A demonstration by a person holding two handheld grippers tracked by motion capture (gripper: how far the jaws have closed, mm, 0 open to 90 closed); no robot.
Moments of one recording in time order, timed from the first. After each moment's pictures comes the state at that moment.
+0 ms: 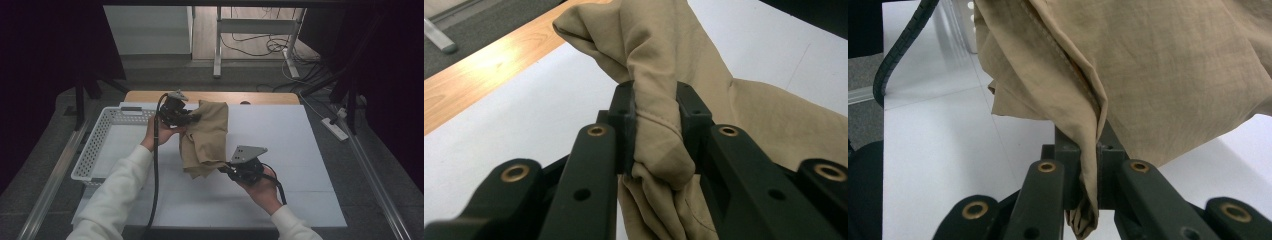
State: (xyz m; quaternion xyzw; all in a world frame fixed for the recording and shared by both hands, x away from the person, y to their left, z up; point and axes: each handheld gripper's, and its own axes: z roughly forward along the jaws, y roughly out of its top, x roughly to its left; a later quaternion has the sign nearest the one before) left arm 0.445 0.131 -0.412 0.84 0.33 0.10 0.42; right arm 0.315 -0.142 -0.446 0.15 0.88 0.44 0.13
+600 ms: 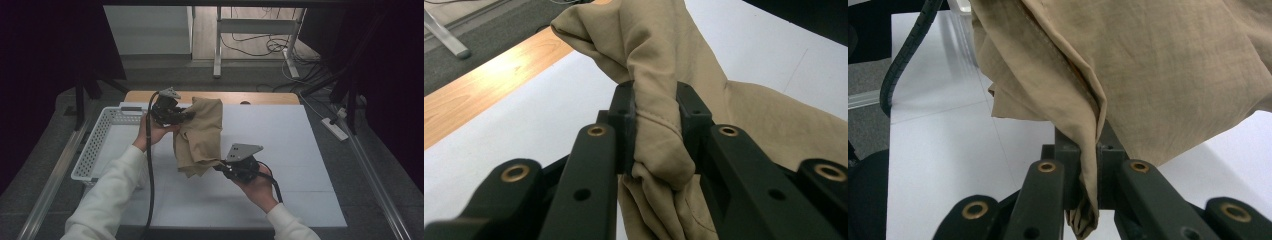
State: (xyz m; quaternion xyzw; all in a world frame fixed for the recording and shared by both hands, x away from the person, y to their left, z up) left arm 0.436 0.148 -0.399 0.83 0.34 0.12 0.42; right arm 0.316 -0.129 -0.440 0.14 0.87 0.45 0.13
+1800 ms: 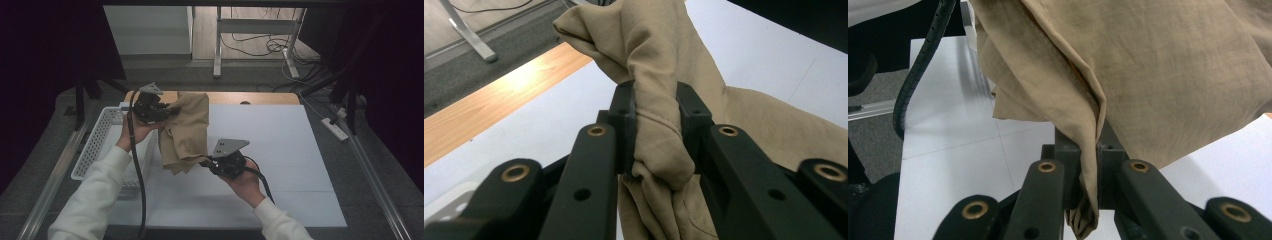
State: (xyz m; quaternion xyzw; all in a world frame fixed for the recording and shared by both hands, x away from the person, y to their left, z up) left arm 0.420 0.189 -0.381 0.82 0.36 0.14 0.43; right arm 0.320 -0.094 -0.429 0.11 0.87 0.47 0.12
